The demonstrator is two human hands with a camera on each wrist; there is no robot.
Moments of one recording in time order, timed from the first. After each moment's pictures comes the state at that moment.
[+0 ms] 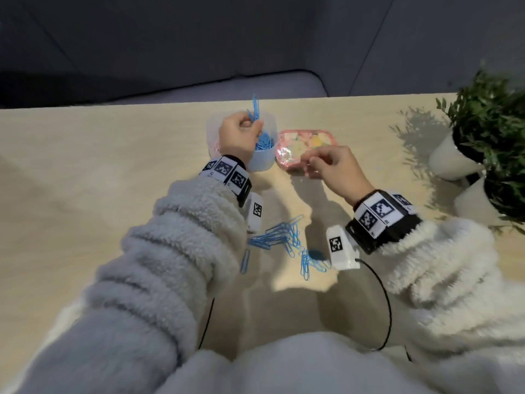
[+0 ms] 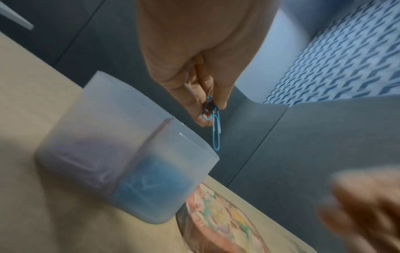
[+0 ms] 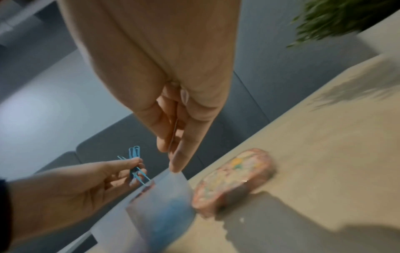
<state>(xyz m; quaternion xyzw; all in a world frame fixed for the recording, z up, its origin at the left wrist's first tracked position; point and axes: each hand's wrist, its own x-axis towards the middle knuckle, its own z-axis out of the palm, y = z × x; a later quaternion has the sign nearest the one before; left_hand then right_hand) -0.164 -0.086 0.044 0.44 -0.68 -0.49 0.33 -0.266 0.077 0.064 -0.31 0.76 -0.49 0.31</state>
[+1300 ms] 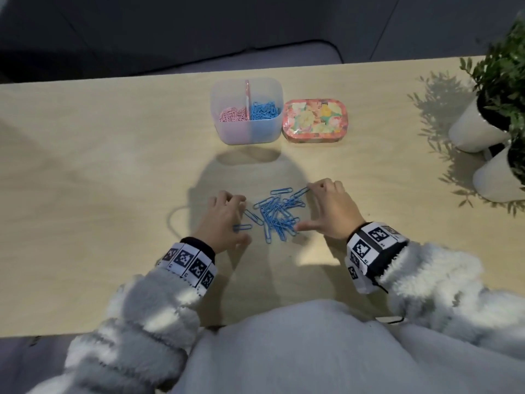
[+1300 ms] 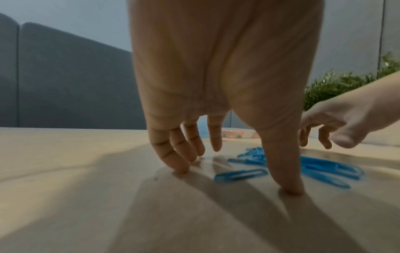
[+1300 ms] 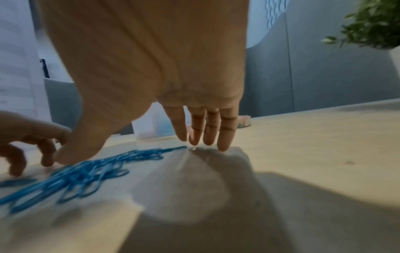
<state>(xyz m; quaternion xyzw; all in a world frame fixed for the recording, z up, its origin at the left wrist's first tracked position) -0.010 0.031 -0.006 0.36 -0.89 -0.24 -0.09 -0.221 0.159 0.004 -0.52 0.82 -0.06 0.23</state>
